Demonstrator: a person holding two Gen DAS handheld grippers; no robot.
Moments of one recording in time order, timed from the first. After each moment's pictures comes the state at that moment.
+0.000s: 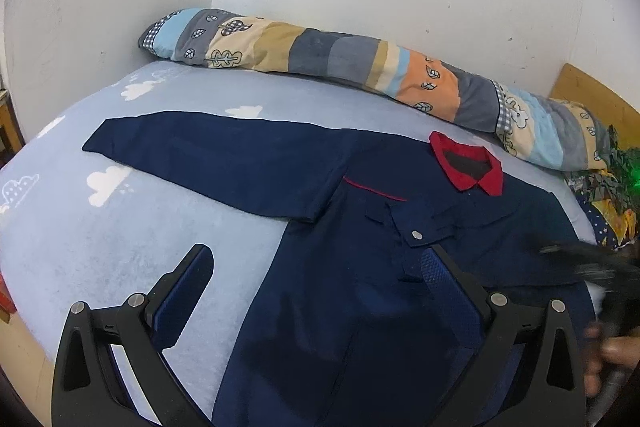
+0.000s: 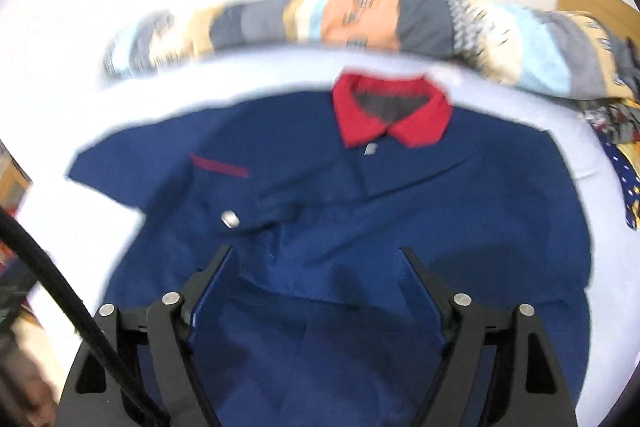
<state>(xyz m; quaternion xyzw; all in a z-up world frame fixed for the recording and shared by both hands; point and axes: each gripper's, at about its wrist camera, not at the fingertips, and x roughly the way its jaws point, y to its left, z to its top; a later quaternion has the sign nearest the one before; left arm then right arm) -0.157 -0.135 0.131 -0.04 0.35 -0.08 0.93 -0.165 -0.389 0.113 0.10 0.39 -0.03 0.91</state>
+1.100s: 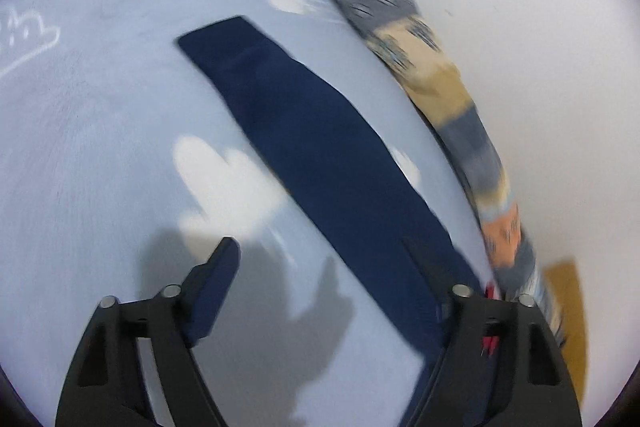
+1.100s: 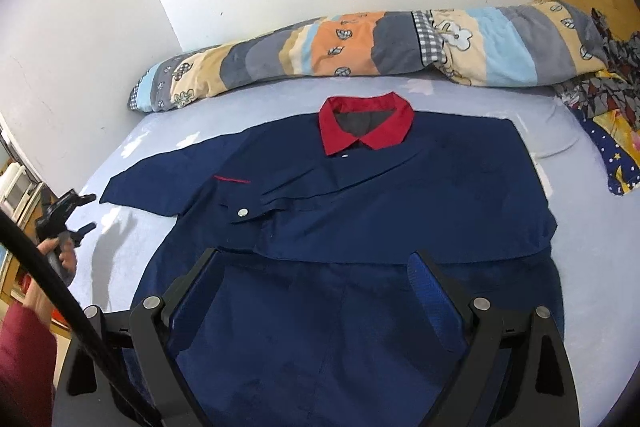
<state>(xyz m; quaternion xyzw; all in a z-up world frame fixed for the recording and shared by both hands) 0.007 0.194 0.039 -0.39 0.40 -0.01 0.83 -0.239 -0.432 0.132 0.14 0.36 -0.01 0.92</state>
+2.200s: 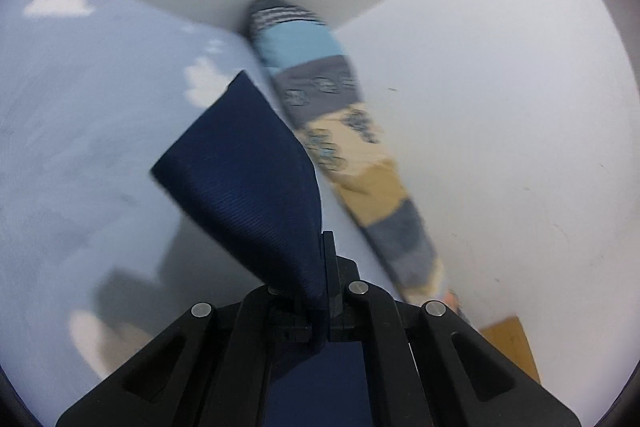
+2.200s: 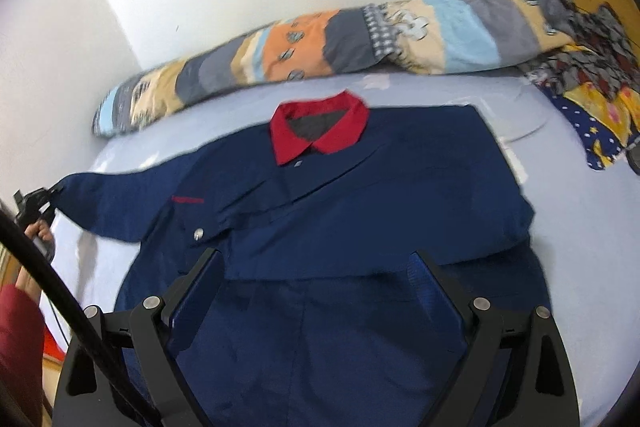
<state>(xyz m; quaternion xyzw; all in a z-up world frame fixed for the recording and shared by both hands) 0.107 0.207 0.111 -0.44 0.25 -0.09 0.86 -0.233 -0.471 0.125 0.17 0.35 -0.08 0.92</state>
